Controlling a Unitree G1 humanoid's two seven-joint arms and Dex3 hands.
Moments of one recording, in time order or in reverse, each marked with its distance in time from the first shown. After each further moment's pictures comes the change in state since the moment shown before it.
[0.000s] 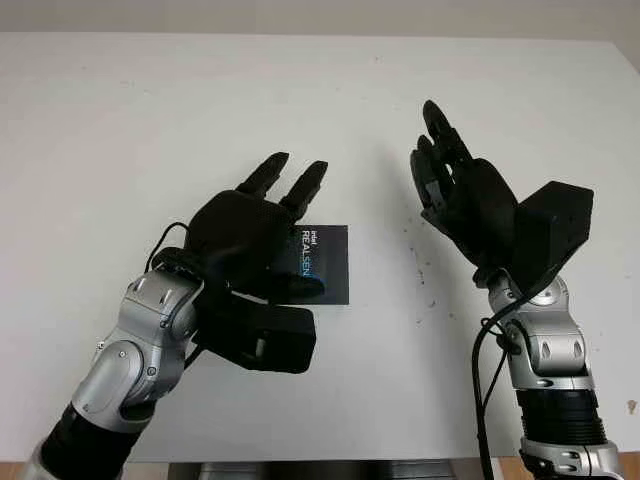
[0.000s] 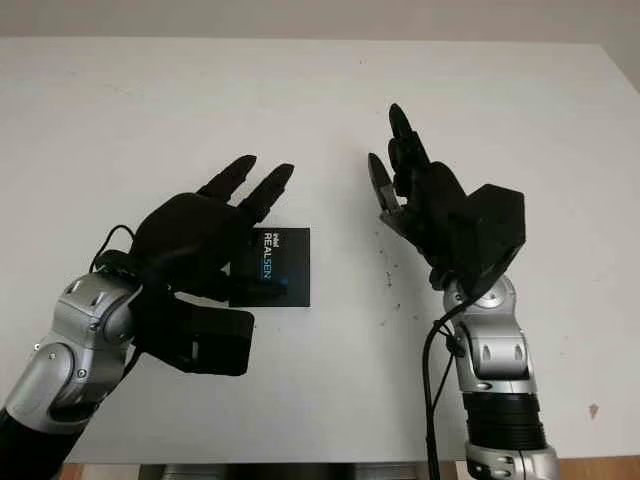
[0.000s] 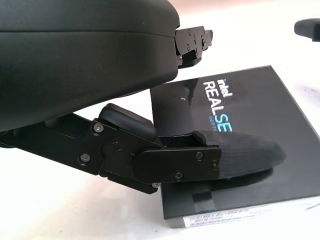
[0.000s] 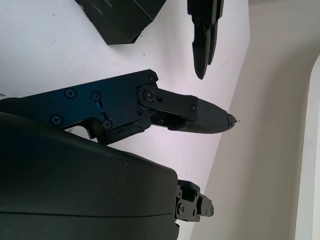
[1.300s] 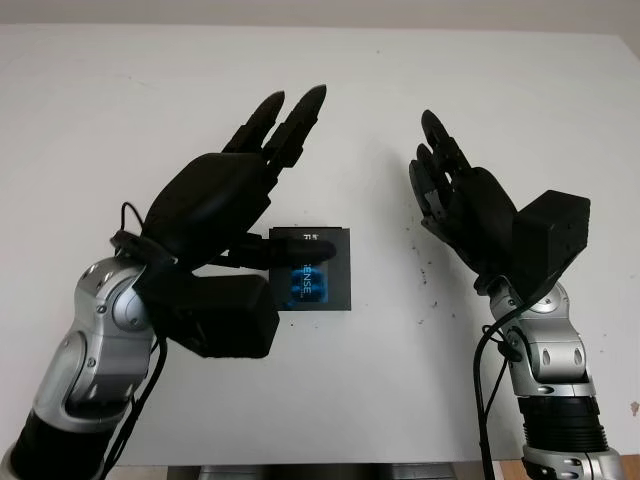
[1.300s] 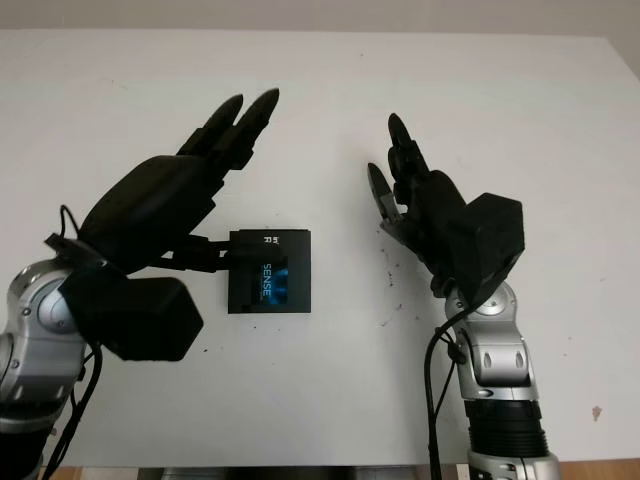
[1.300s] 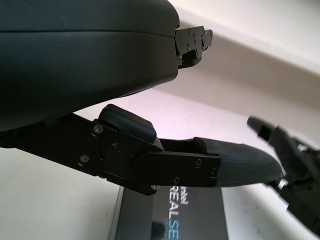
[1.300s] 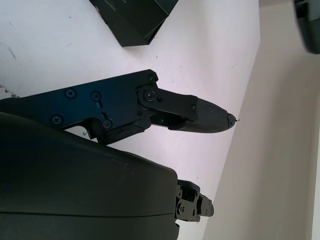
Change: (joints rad) left arm 0.103 0.022 0.153 -0.142 -0.384 -0.135 0.316; right arm 0.025 -0.003 0.005 -0.001 -0.013 -0.004 0.014
